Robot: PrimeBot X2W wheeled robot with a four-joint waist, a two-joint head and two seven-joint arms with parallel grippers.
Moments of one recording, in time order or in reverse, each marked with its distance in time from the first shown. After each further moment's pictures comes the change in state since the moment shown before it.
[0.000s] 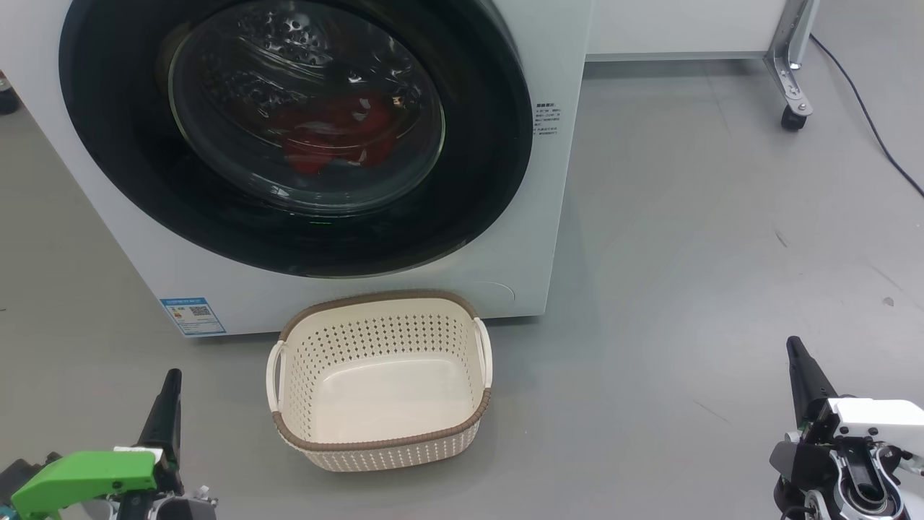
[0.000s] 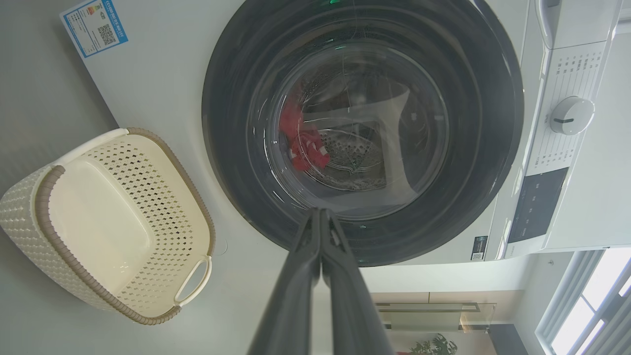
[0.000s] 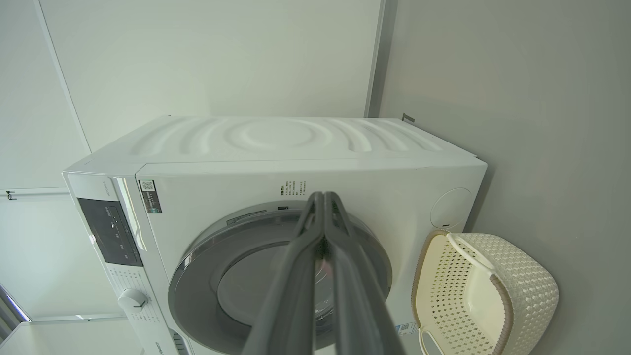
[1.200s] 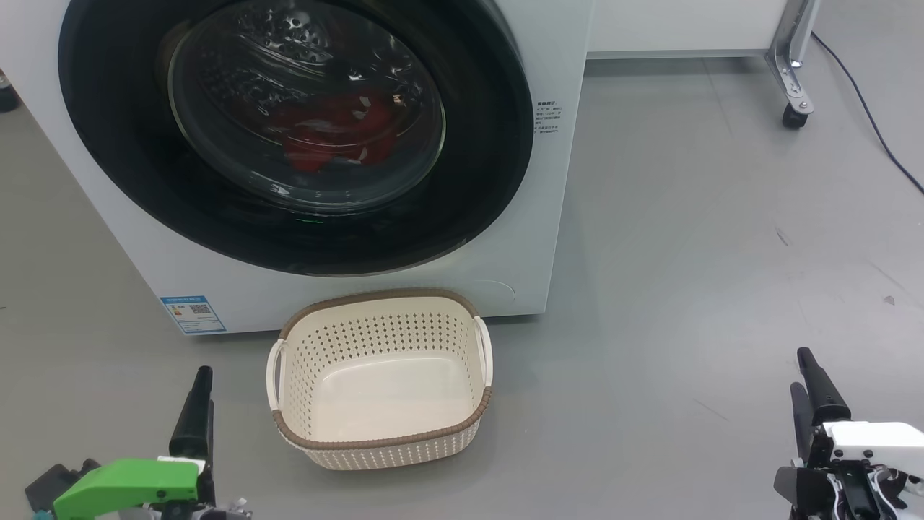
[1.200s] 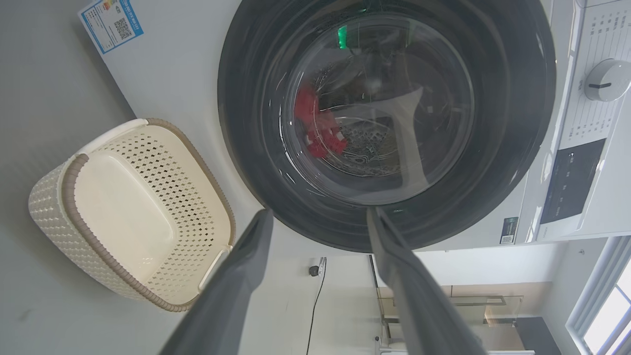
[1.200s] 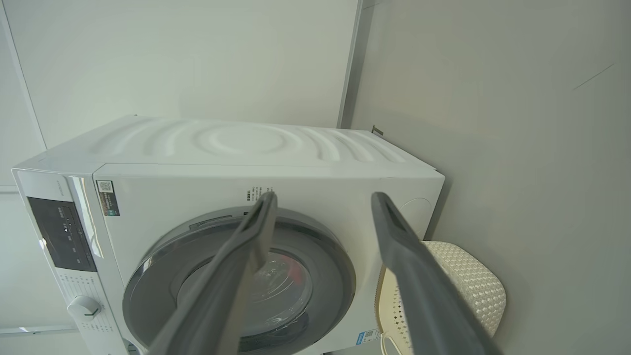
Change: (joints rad) left arm 0.025 -0.021 -0.077 0.005 0.064 0.001 -0.073; right arm 0.044 -0.007 0.008 0.020 -0.068 -0.001 -0.042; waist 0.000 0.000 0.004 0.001
